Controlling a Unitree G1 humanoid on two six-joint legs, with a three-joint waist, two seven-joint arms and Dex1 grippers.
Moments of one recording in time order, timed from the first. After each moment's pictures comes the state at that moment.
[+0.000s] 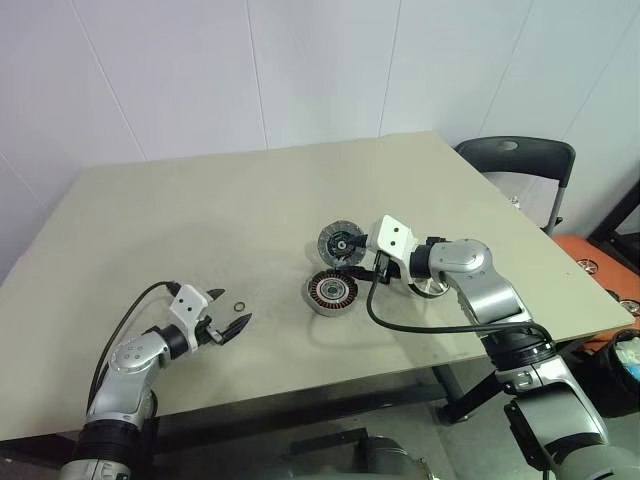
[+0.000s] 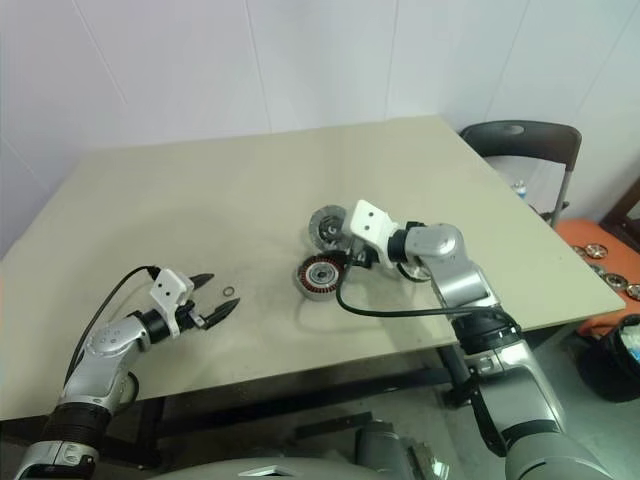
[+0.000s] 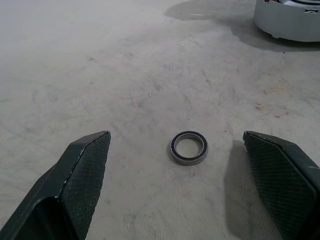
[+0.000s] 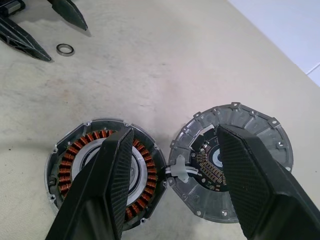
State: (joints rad) left arm -0.09 0.49 0.05 0.32 -0.19 -0.09 -0.78; right arm -0.60 -0.48 0.23 0.19 0.03 0.17 0.97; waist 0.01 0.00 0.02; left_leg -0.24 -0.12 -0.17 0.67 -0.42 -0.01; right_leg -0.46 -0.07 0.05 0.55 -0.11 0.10
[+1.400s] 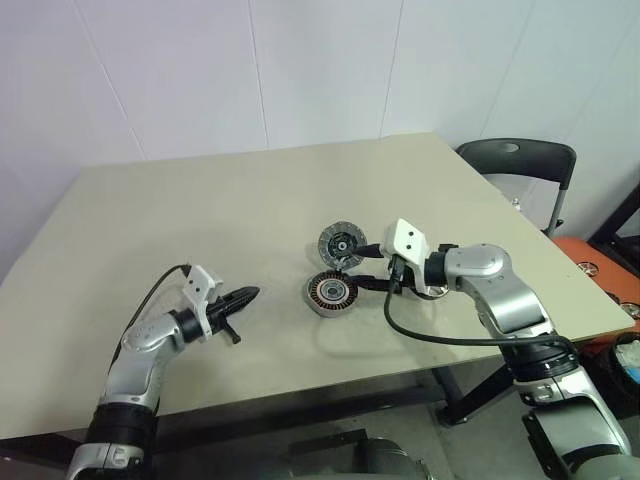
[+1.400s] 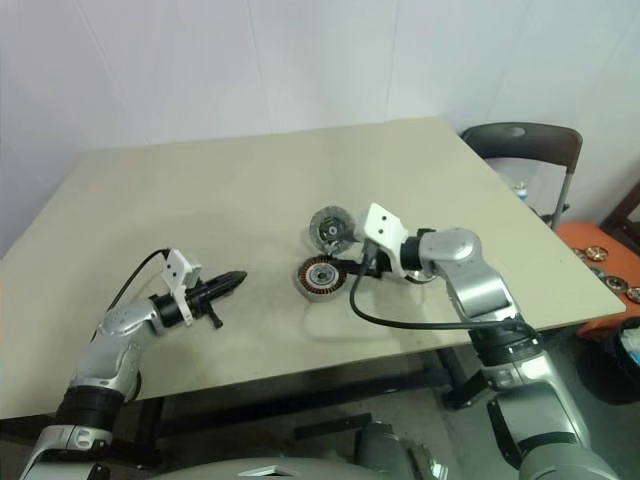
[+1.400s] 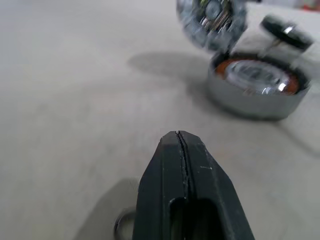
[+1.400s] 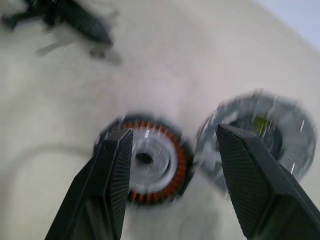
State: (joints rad) left arm -0.21 0.45 0.04 0.23 -0.33 0.09 -0.91; right arm -0.51 -0.58 0.20 0.05 0.15 0.32 1.06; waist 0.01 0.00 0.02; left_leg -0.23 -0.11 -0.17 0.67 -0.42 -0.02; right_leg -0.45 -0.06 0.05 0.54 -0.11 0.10
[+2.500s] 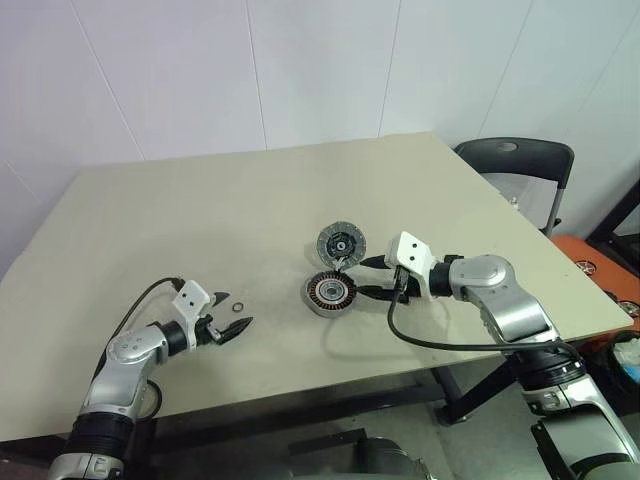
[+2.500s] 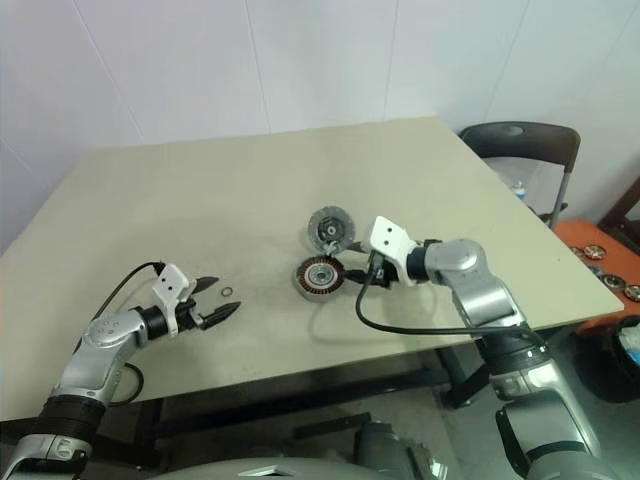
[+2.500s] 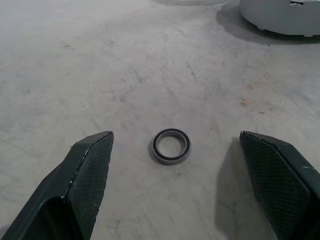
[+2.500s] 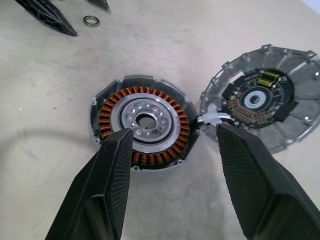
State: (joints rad) left arm -0.12 0.54 0.02 0.27 -0.22 0.07 -0.83; right arm -0.50 -0.59 0.22 0.09 0.12 0.28 1.03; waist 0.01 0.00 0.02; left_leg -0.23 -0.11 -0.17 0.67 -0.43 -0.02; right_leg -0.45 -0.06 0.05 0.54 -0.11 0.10
